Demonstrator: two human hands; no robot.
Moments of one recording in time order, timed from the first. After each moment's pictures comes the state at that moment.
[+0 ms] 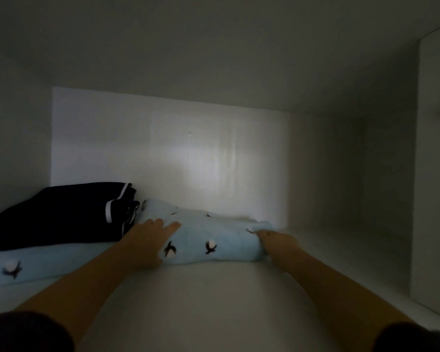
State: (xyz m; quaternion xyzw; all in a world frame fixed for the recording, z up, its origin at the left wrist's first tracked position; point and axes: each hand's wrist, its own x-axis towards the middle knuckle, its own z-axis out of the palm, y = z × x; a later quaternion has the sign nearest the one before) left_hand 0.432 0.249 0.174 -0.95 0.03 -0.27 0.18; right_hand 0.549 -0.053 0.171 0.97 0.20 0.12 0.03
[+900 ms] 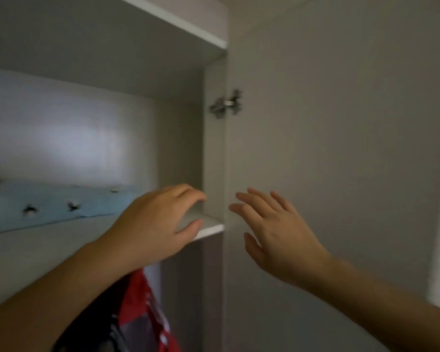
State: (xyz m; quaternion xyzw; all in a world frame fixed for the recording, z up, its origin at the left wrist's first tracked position) left_hand 0.167 -0.119 0.214 -0.83 0.37 -0.41 -0.07; right_hand 0.125 -0.342 0.192 0.90 0.19 0.37 0.09
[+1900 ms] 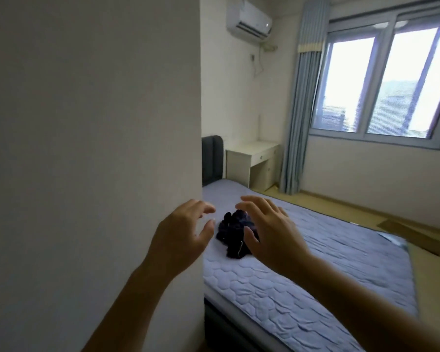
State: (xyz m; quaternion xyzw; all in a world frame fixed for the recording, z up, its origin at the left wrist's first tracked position) left_hand -0.402 -0.966 0.059 -0.35 0.85 0.04 -0.39; right_hand -0.589 -0.905 0.057 0.72 -0.61 0.28 0.15
